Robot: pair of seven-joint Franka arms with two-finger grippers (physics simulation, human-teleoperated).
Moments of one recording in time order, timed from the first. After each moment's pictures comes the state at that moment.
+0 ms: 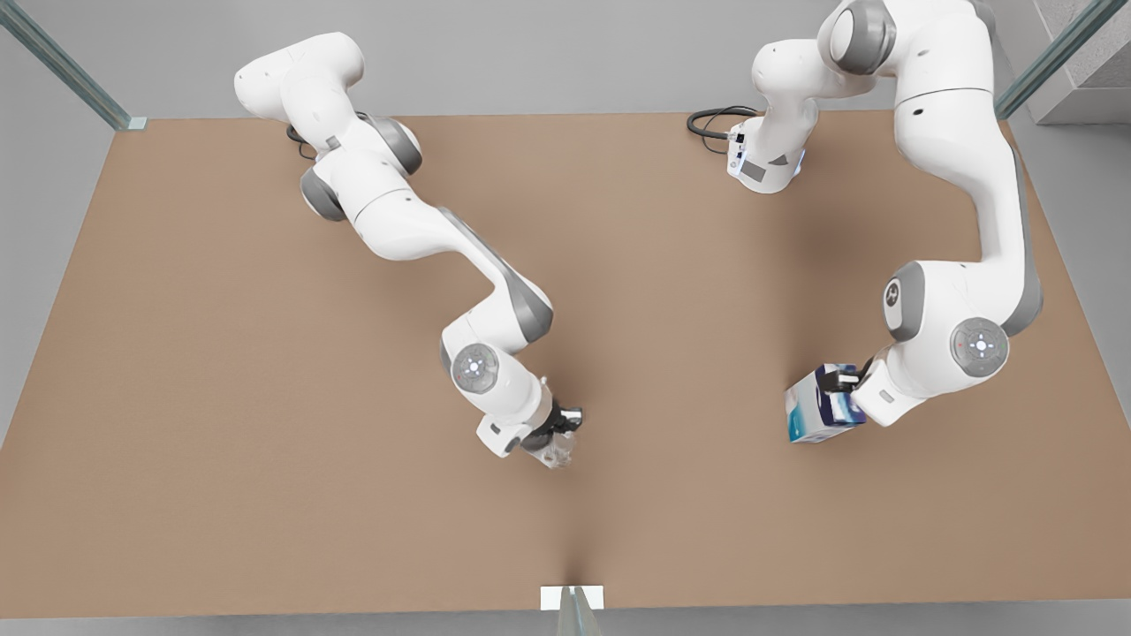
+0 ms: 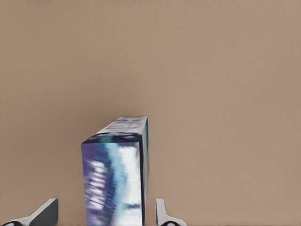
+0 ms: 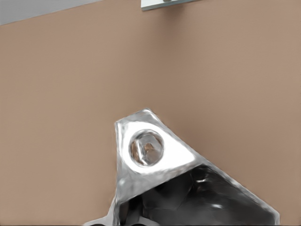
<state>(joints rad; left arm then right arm) -0.02 0.42 -0.03 -1.58 0.04 1.89 0.00 0.52 1.18 0.16 -0.61 0.10 2.05 0.49</state>
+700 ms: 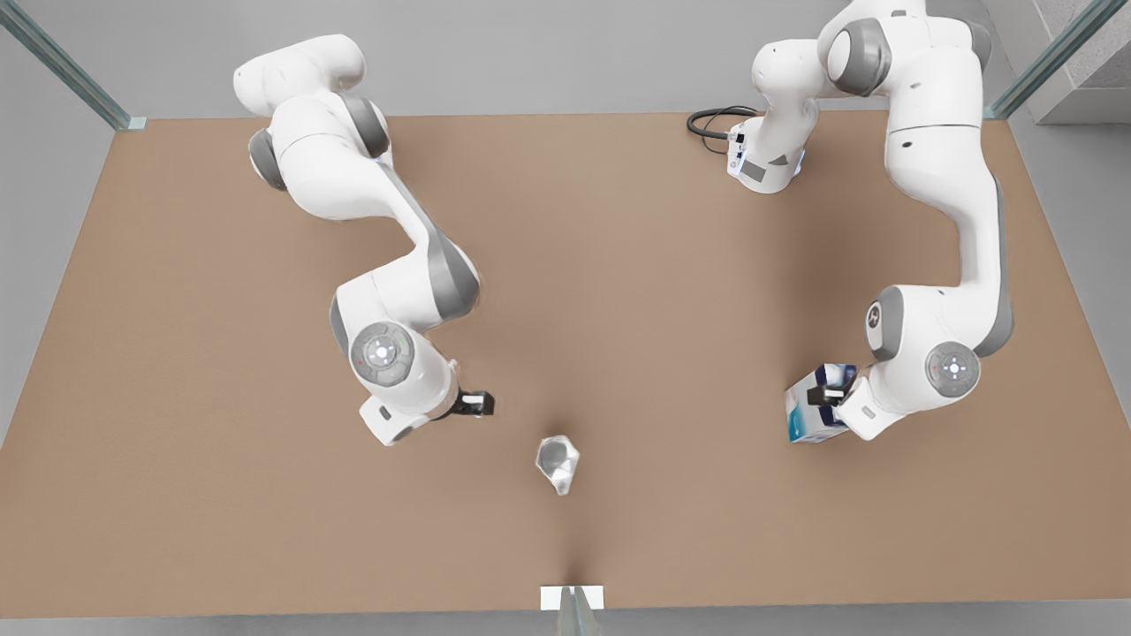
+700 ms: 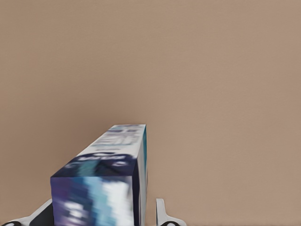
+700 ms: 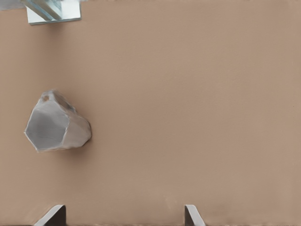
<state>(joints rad) -0.02 0.51 -0.03 -1.59 0.04 1.98 0.00 0.42 0.91 0.00 -0.59 0.04 1.45 0.53</state>
